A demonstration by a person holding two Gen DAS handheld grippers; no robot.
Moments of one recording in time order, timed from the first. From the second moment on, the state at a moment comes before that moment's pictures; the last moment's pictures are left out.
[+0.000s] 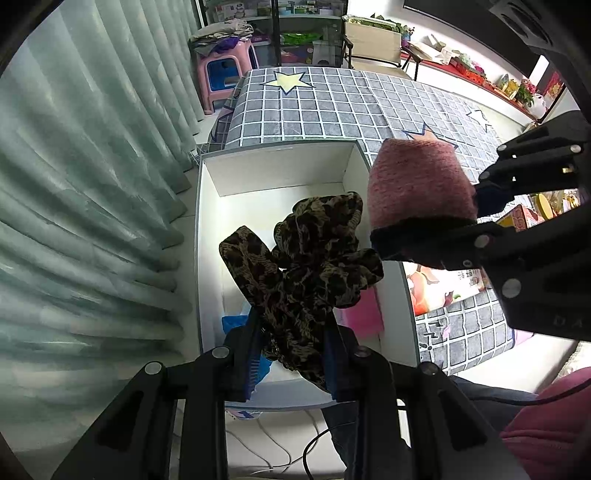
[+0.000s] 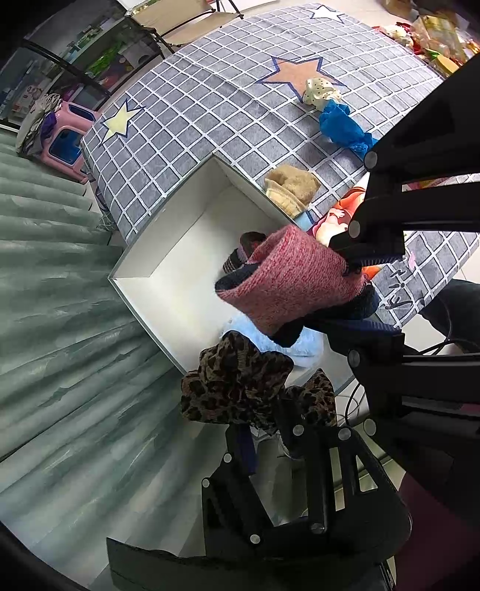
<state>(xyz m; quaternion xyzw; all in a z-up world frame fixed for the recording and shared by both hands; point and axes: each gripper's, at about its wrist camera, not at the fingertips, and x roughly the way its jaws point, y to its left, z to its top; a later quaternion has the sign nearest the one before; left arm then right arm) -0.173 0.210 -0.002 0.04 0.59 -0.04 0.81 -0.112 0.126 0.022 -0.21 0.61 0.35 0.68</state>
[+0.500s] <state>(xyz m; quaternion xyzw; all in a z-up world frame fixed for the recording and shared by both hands) -0.168 0.211 -0.003 0.04 0.59 -0.04 0.80 -0.107 0.124 0.019 -0.21 0.61 0.35 0.68</state>
